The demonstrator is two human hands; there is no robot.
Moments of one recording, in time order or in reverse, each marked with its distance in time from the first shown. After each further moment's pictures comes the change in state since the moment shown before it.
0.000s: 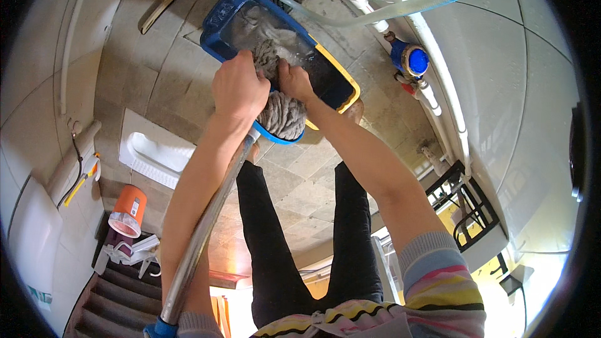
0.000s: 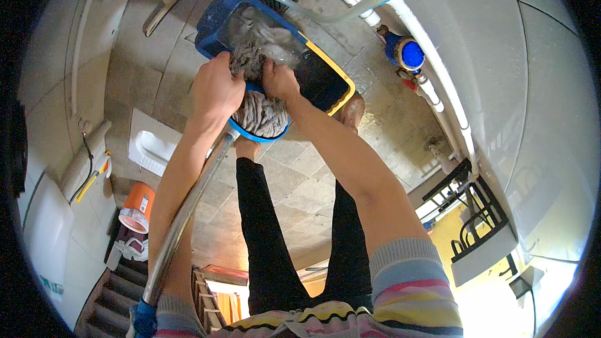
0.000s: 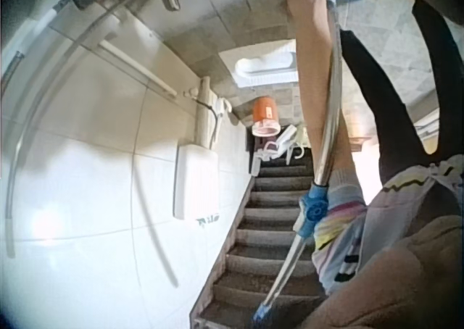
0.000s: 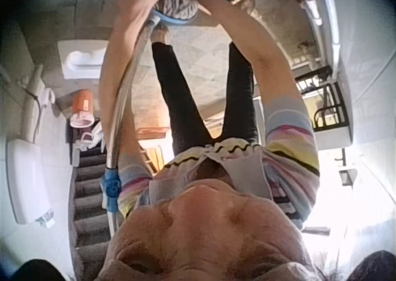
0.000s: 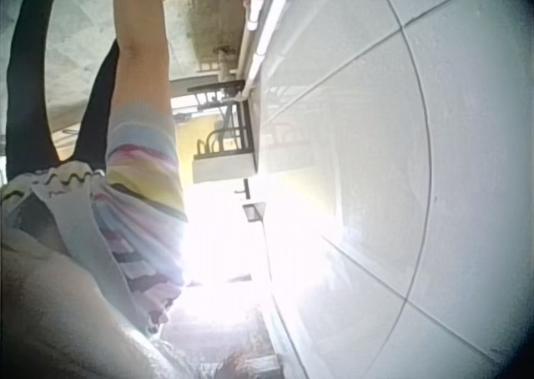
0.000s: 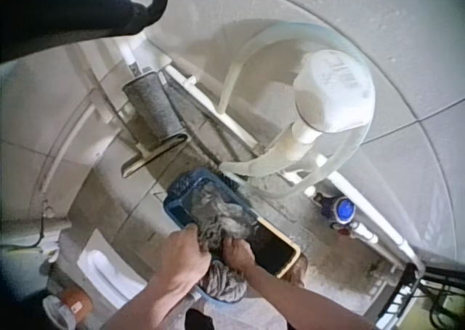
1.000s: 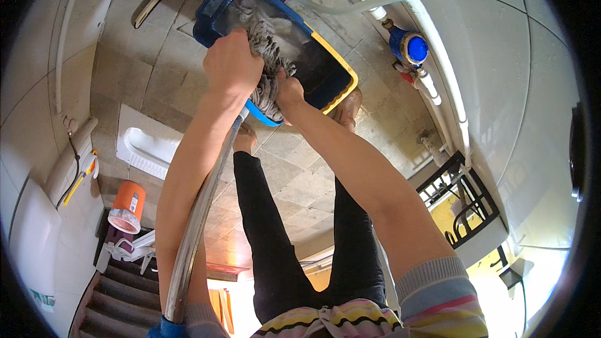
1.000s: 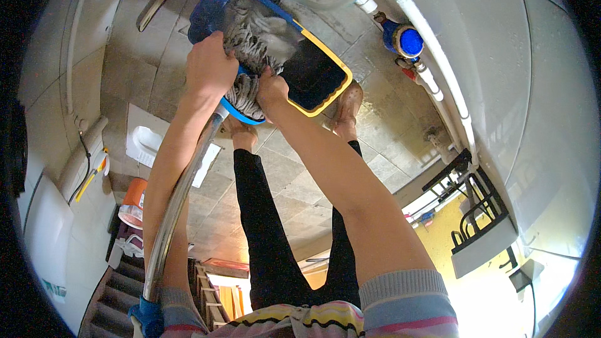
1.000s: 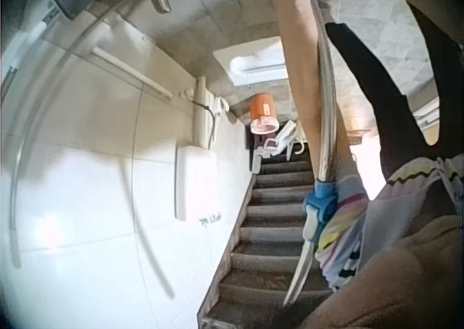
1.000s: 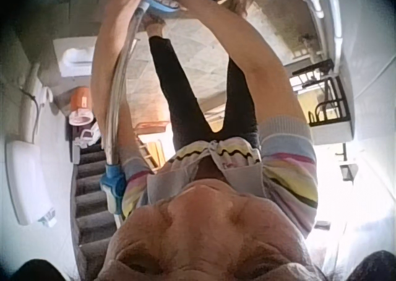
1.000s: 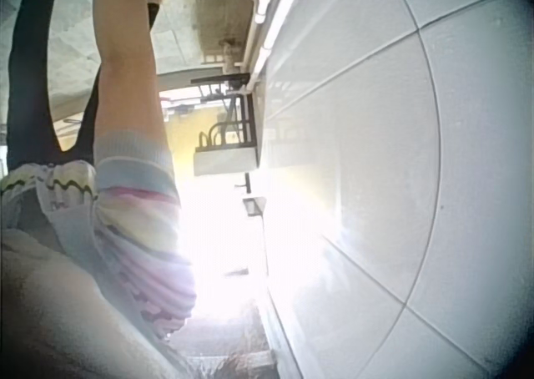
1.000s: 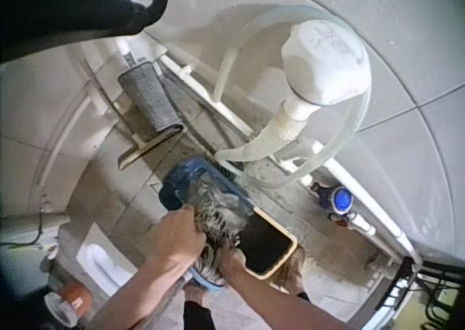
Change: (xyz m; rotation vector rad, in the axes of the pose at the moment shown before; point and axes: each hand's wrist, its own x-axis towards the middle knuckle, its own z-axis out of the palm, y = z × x) left_hand 0.019 0.001 0.005 0.093 0.037 0.049; right_hand -0.045 -0.013 0.023 0.400 0.100 0.681
